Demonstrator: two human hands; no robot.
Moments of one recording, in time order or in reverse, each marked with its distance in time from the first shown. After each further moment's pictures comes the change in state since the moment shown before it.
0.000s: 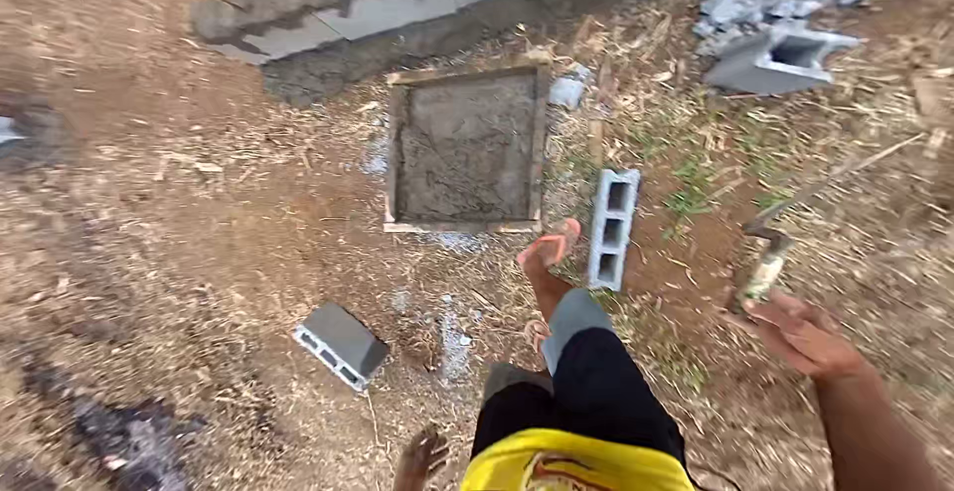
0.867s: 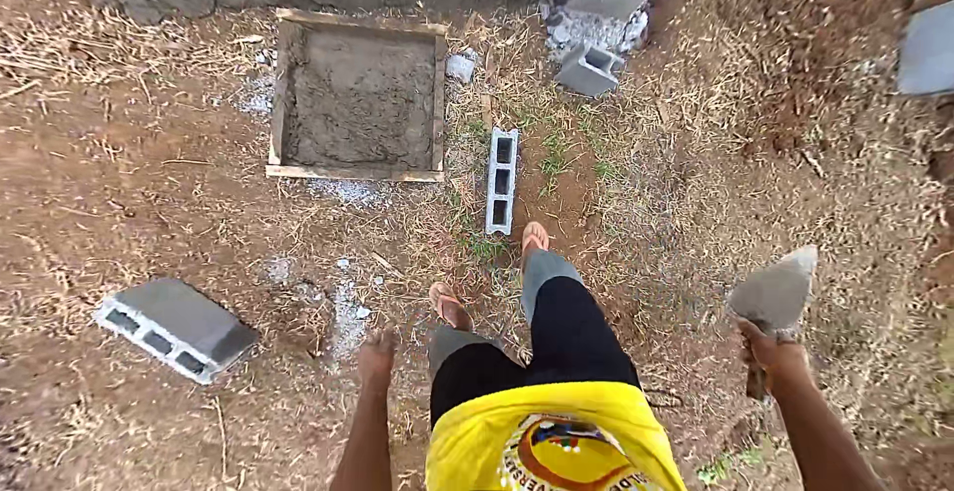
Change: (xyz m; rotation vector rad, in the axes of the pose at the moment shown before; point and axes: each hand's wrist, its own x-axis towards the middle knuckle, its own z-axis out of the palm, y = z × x) left_hand 0.041 -0.079 0.134 0.204 0.014 0.433; right_hand -0.280 0.082 -0.187 -0.618 0.943 0.126
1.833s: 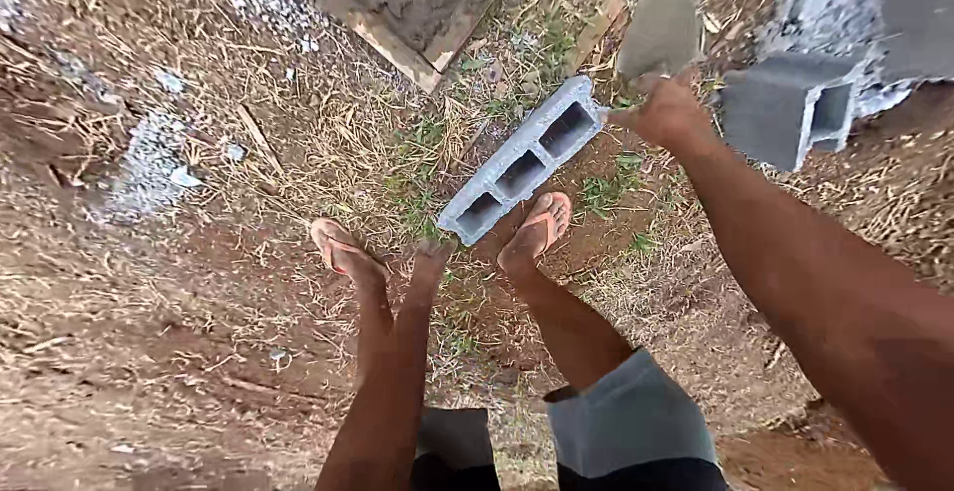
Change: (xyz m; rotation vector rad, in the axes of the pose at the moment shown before) left_hand 0.172 0.121 0.402 -0.711 -0.107 -0.357; right_hand 0.157 -0.505 0.529 -1.175 -0.451 -1.162
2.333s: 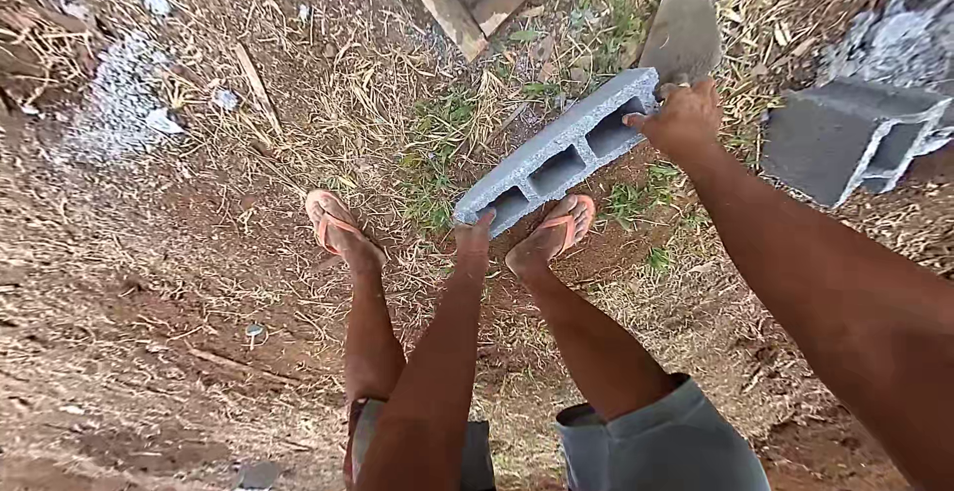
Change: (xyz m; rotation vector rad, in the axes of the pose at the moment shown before) left_hand 0.043 -0.005 0.075 -0.495 0.124 0.092; right_hand 0.052 -0.013 0.074 -0.213 0.091 -0.017
